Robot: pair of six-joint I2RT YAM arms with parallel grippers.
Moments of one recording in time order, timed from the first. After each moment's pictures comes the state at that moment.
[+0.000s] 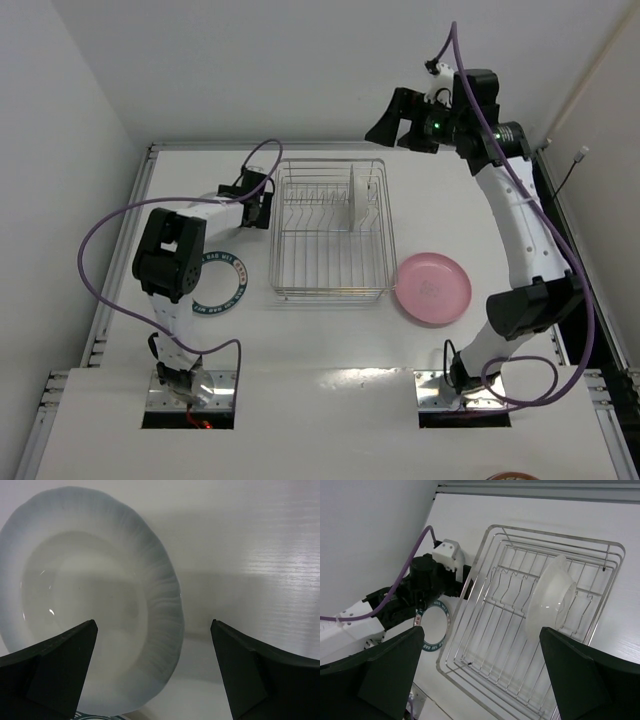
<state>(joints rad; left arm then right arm) -0.28 1.98 1.28 -0.22 -0.47 -0.09 0.21 1.66 1.94 -0.74 -0.44 0.36</state>
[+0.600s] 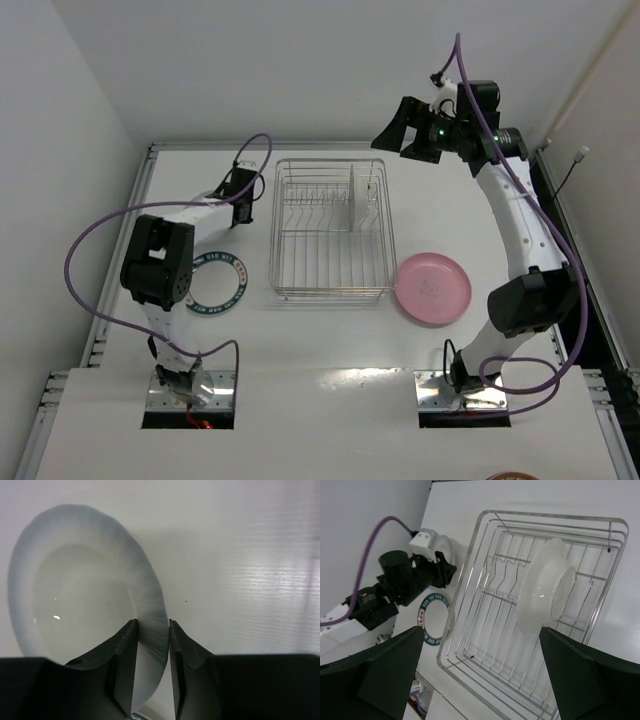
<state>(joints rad) -0.24 1.91 1.23 -0.17 -0.41 -0.08 0.13 1.67 1.84 -0.69 -0.54 0.39</state>
